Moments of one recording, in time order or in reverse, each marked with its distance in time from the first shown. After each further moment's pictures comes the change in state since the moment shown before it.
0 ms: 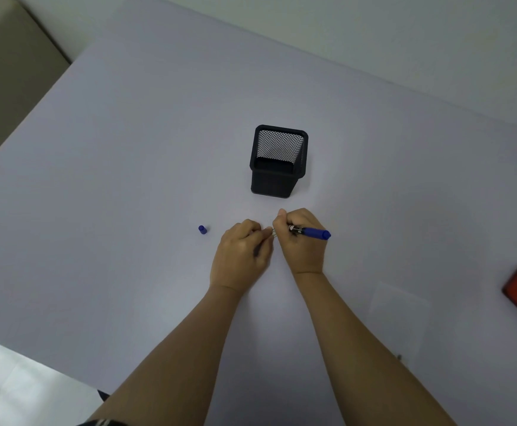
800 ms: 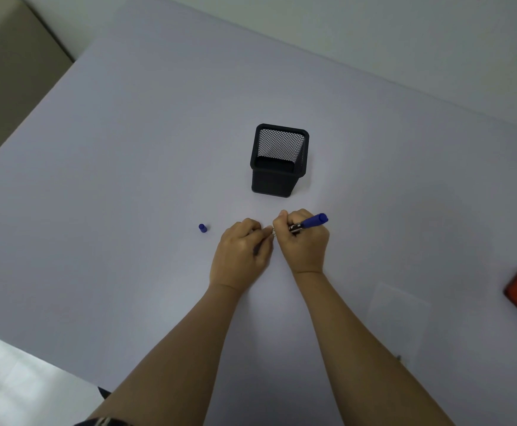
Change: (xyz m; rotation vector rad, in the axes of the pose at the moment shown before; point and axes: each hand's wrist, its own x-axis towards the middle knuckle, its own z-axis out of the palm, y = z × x) left_hand 0.000 0.002 -0.002 0.014 -0.007 -0.020; right_hand 0.000 -0.007 -0.003 -0.033 0.068 -0.070
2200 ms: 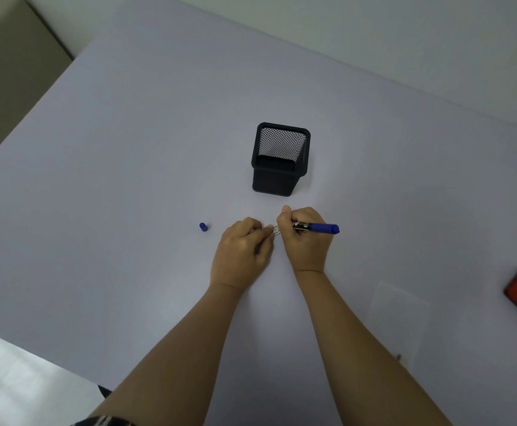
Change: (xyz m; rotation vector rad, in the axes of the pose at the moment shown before) left_hand -0.001 -0.003 0.002 0.004 0.013 0.028; right_hand 0.001 0.003 0.002 0.104 0.010 0.054
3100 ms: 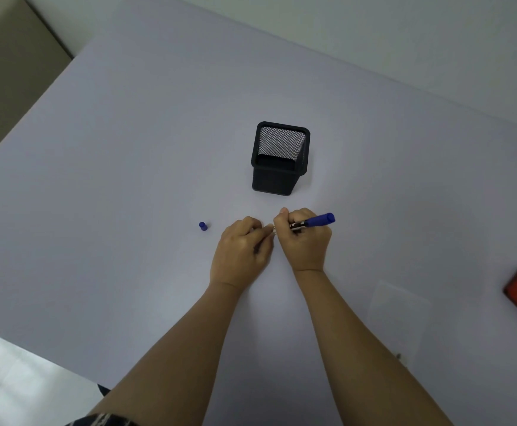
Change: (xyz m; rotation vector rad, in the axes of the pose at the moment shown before) left_hand 0.000 0.001 -0.001 -0.001 -0.009 -0.013; right_hand 0.000 -0.001 0.000 -0.084 0.024 -0.072
